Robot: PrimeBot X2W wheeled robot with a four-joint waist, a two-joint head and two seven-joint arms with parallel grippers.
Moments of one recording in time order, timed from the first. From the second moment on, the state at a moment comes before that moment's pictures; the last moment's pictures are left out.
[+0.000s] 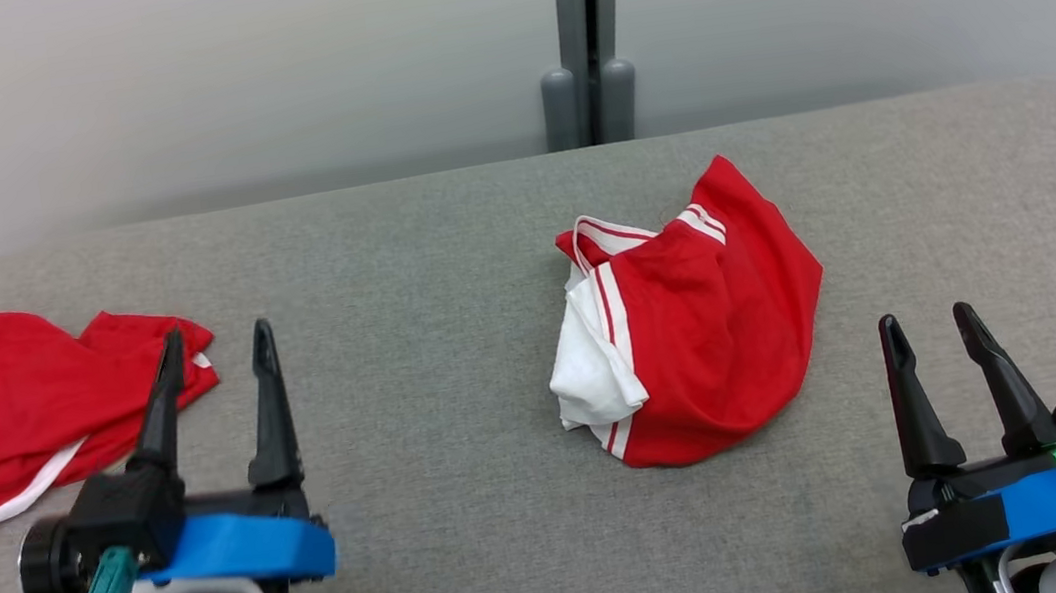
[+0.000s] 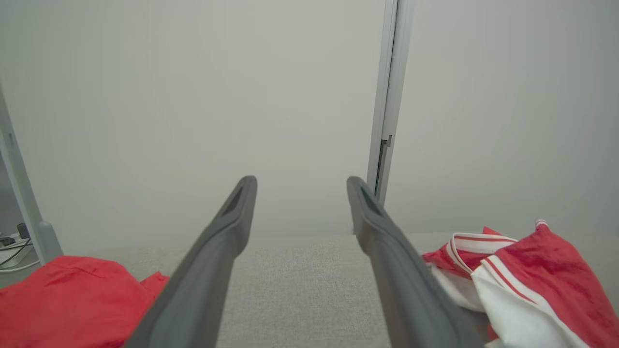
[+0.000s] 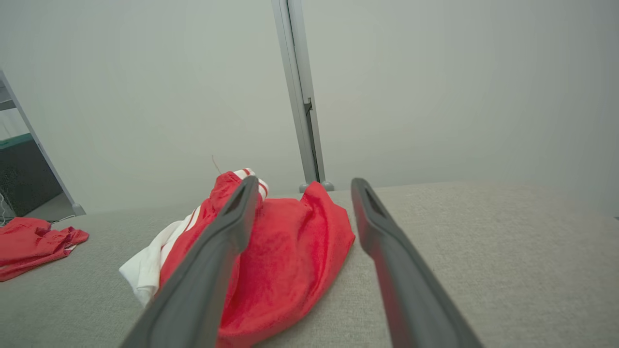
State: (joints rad) left arm -0.23 0.28 -0.32 0.17 -0.40 0.12 -0.26; right arm -0.08 -0.05 -0.02 0.14 0.21 0.13 -0.26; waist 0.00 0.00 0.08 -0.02
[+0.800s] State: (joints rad) left arm -0.02 0.25 -0.20 0.14 -0.35 0.11 -0.26; right arm -0.03 -0.05 -0.03 0.14 0.19 0.13 -0.21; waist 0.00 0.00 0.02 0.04
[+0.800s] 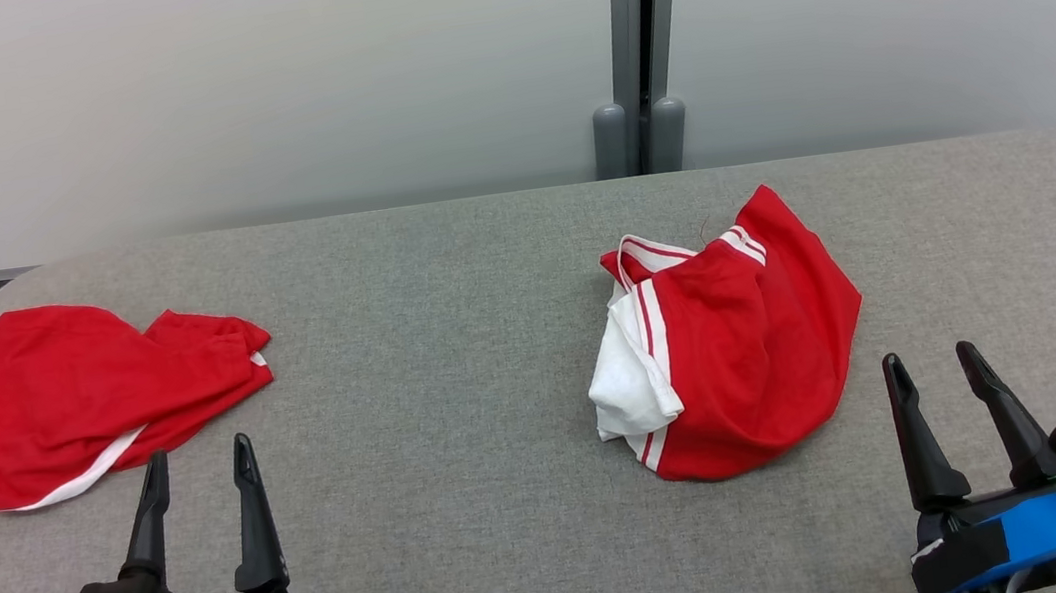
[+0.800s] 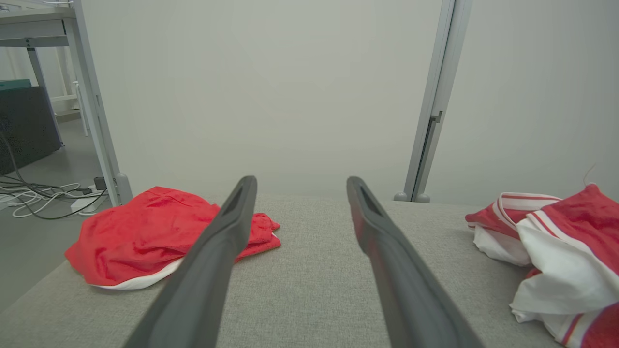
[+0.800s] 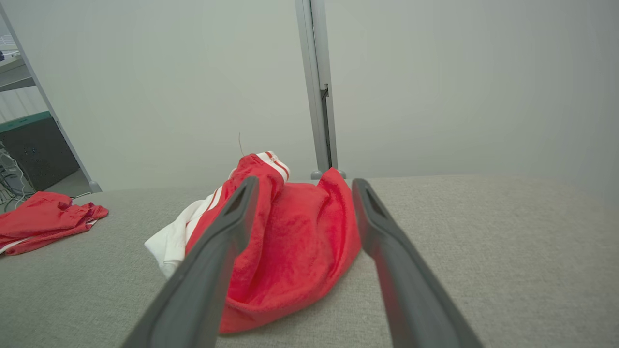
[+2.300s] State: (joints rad) left arm -0.42 0.14 -0.31 0.23 -0.30 -0.04 -0.19; right arm -0.07 -0.05 -0.01 0.13 0.19 0.13 -0.21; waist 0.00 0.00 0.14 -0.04
